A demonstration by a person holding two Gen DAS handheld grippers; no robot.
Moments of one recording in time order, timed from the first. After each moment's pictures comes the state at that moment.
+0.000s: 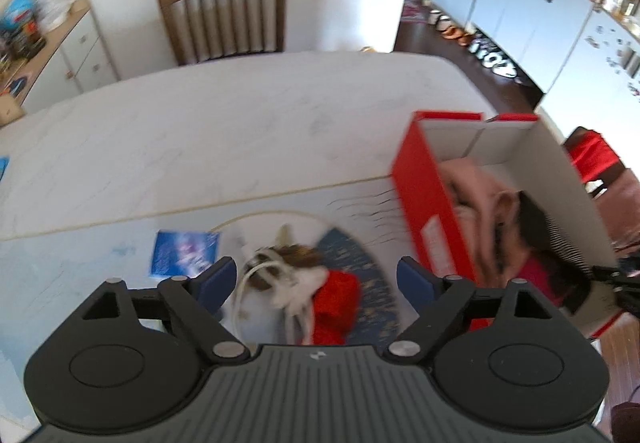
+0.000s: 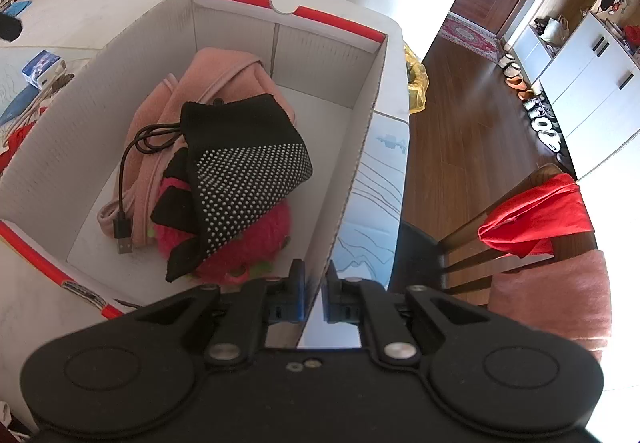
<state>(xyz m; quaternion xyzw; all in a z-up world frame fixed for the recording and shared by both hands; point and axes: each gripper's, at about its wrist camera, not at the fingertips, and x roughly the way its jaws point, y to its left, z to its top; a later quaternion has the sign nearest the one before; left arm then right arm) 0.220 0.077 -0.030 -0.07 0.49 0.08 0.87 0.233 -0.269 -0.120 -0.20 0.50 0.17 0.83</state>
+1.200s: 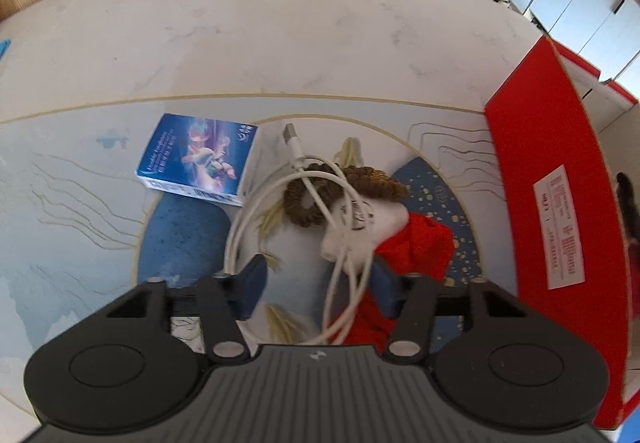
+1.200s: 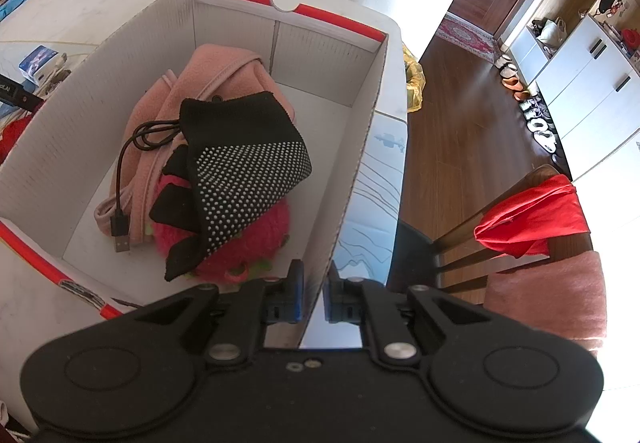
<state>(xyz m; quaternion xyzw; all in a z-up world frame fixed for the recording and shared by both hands) 0.216 0.119 -0.131 -0.15 0.54 0.13 0.82 0.232 -0.267 -0.119 -0.20 0.50 0.17 0.83</state>
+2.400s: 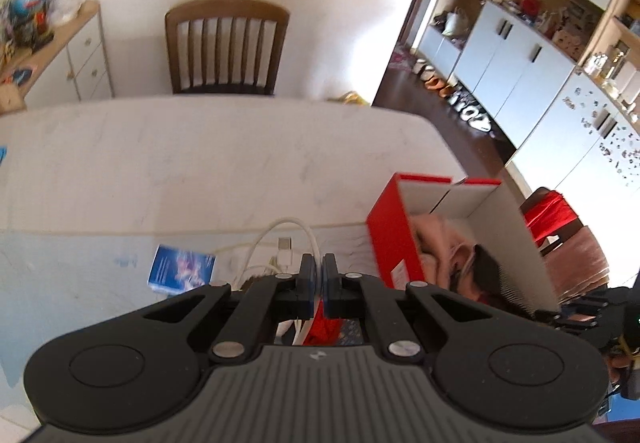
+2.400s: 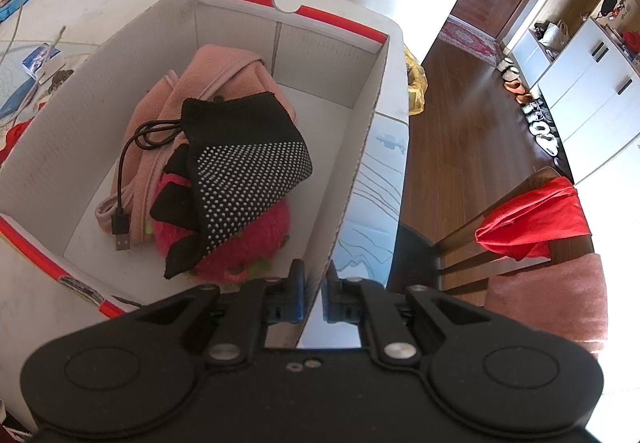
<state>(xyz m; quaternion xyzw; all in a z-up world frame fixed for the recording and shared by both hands) 0.188 0.096 0.033 -0.13 0.42 0.05 0.90 0.232 -0.265 -0.121 -0.21 0.49 0.17 0.83</state>
